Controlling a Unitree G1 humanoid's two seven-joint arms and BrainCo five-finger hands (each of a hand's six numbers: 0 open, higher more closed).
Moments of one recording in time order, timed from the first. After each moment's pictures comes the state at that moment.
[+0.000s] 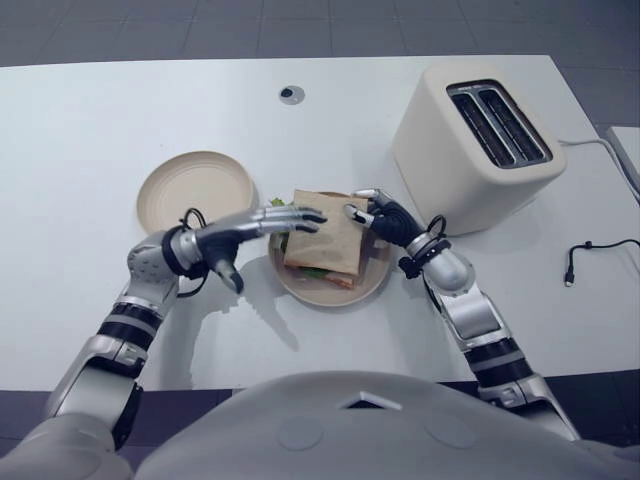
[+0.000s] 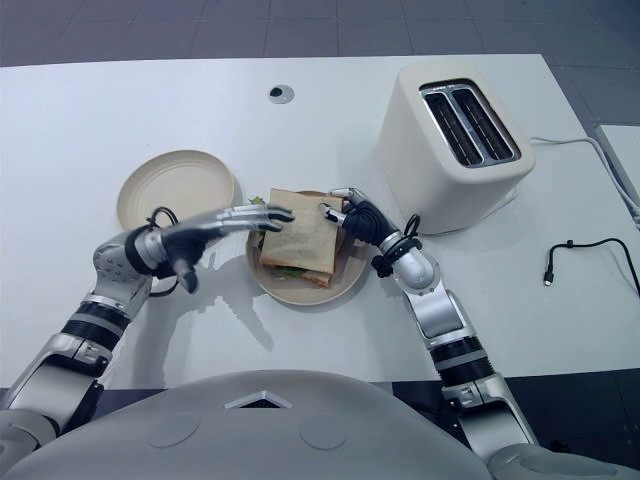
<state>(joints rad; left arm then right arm) -0.14 0.54 -0.33 0.44 -0.16 -1.13 -0.89 0.03 -0.33 0.26 -0.02 -0.19 -0.17 0.25</state>
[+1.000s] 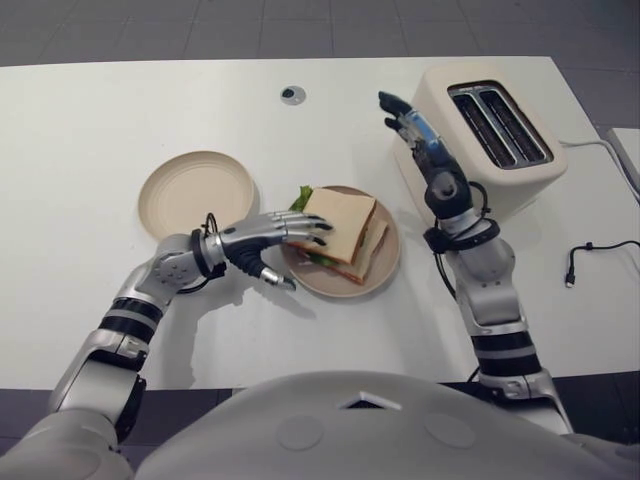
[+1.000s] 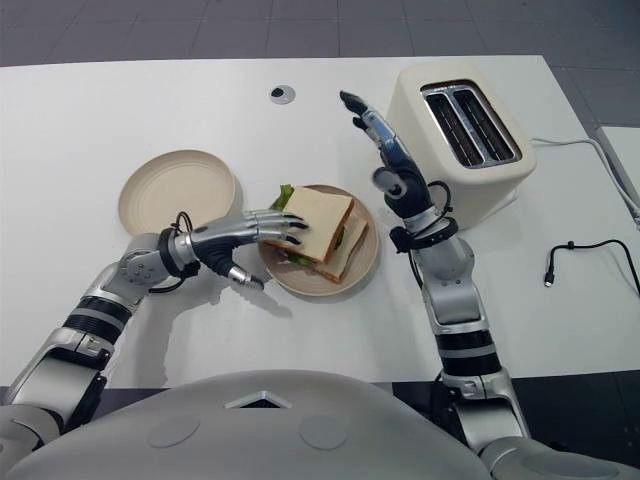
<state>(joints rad) -0.18 0.53 -0.26 0.38 0.25 -1.10 -0.45 0.02 -0.37 0.12 -0.20 0.10 -0.46 0.38</state>
